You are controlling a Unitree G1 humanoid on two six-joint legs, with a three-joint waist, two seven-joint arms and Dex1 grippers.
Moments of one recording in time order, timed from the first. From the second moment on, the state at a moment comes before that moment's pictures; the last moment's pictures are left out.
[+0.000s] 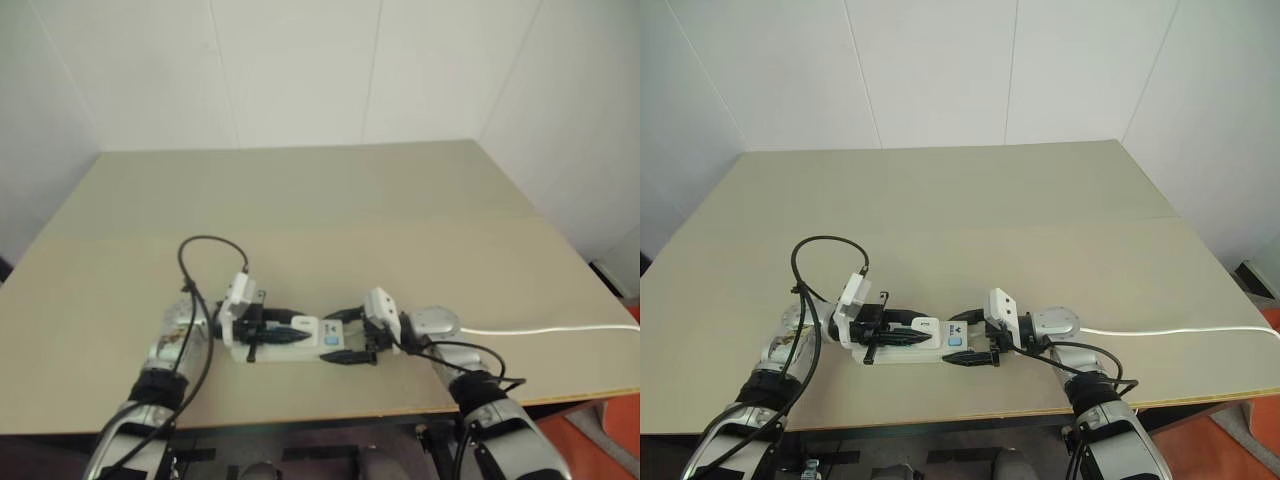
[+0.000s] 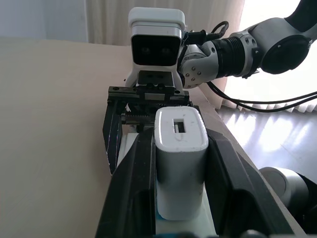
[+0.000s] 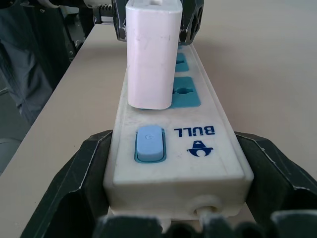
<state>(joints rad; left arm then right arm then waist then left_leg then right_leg) -0.48 0.43 -0.09 0.43 -0.43 -0.03 -1.55 -0.55 -0.29 0.22 0.55 0.20 -0.17 1.37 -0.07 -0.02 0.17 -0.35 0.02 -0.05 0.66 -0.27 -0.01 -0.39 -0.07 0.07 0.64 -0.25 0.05</state>
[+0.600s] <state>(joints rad) -0.45 0.43 -0.09 0.43 -0.42 -0.12 -1.54 -0.54 -0.28 0.22 0.56 0.19 -0.19 1.36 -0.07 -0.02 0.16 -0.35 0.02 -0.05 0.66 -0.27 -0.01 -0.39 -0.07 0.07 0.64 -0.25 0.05</state>
